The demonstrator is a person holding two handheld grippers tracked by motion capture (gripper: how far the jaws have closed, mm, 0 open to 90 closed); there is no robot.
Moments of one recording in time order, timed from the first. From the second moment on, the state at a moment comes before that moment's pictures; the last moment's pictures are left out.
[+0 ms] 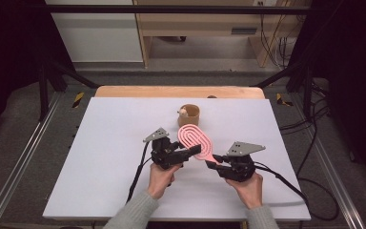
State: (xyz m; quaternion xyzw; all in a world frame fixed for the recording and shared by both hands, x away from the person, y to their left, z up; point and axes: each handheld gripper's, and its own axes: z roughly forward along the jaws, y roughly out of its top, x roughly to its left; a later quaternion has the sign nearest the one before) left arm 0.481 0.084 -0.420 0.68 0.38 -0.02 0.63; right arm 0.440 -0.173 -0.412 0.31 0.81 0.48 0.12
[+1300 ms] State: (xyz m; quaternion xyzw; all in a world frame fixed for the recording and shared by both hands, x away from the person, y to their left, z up) left arm 0.467 0.081 -0.412 0.66 0.34 -0.02 0.67; right arm 0.440 -0.169 -0.416 0.30 0.81 0.49 0.11
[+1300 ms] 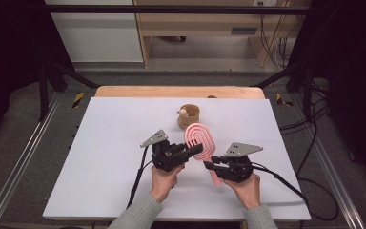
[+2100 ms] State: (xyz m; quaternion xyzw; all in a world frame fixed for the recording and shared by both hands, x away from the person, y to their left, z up) left arm 0.472 0.101 -0.404 0.66 0.35 0.02 0.67; right arm 0.442 -0.185 -0.412 0.33 0.78 0.52 0.15
